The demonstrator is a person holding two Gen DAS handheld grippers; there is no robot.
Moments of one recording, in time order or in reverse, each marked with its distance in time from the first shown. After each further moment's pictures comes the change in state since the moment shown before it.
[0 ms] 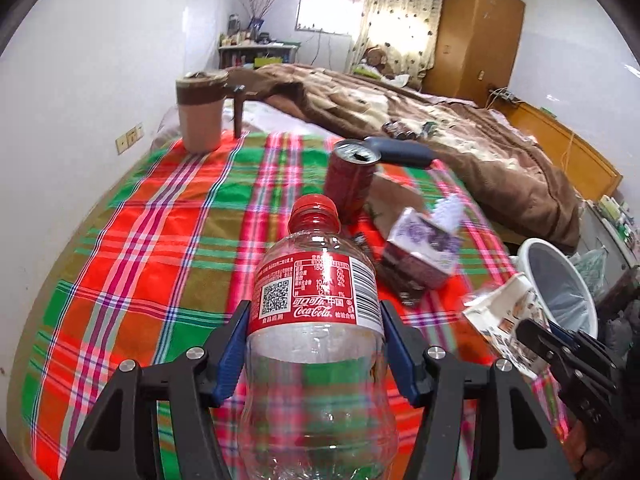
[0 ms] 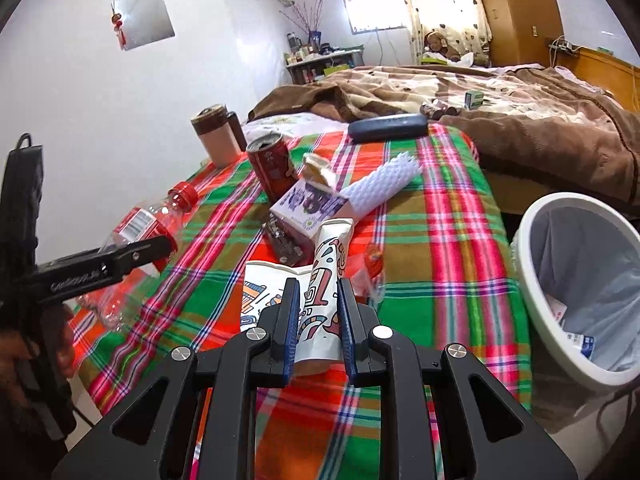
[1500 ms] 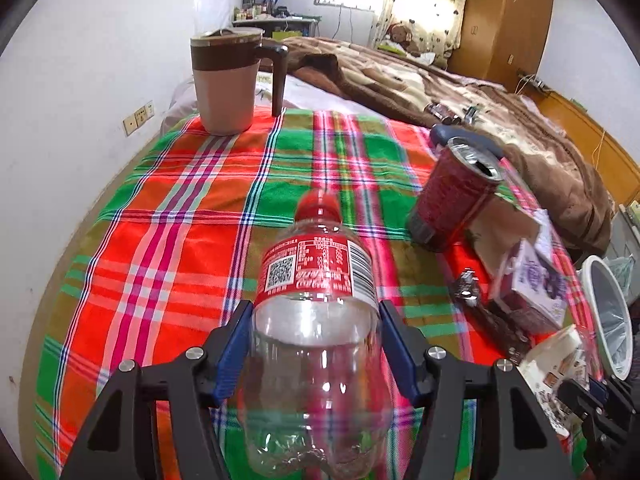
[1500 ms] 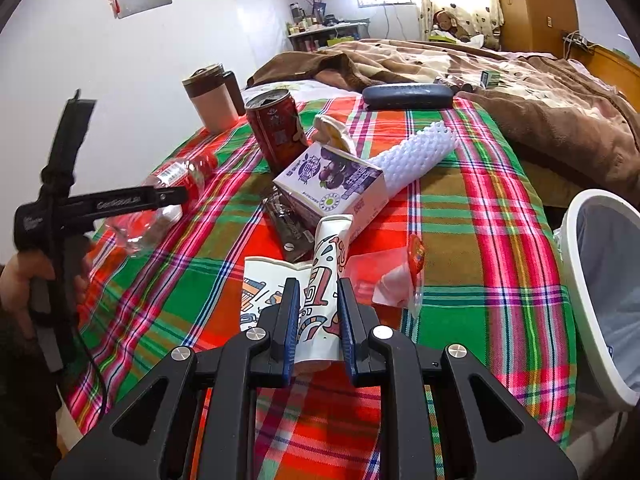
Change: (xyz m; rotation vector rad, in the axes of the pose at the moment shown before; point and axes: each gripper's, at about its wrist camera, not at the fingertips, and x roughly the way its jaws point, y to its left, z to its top) left arm 0.089 0.067 0.044 -0.027 0.098 0.061; right arm 0.047 0.021 0.001 -0.029 0.110 -0.022
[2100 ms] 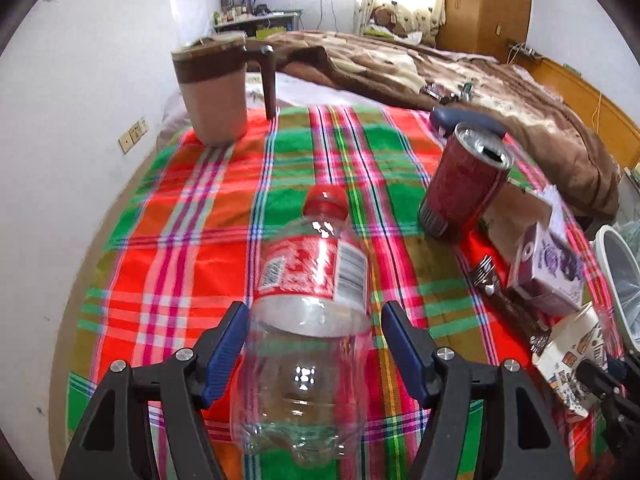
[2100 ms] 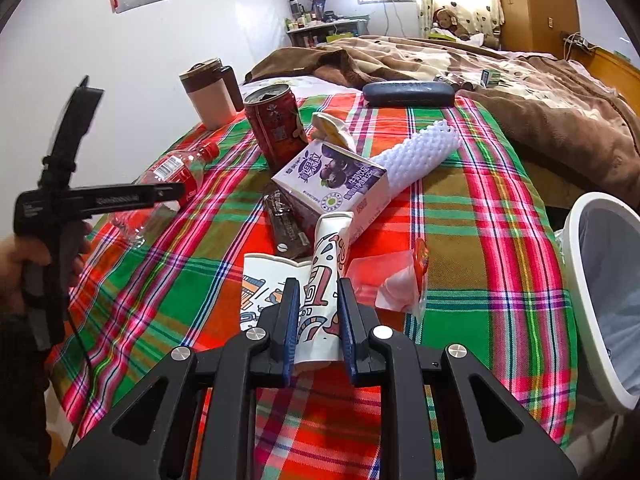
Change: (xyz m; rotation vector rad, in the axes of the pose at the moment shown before) left arm 0.014 0.000 0.012 0.110 0.052 0.051; right arm 0.006 0.003 0.003 -0.010 0.023 -0.016
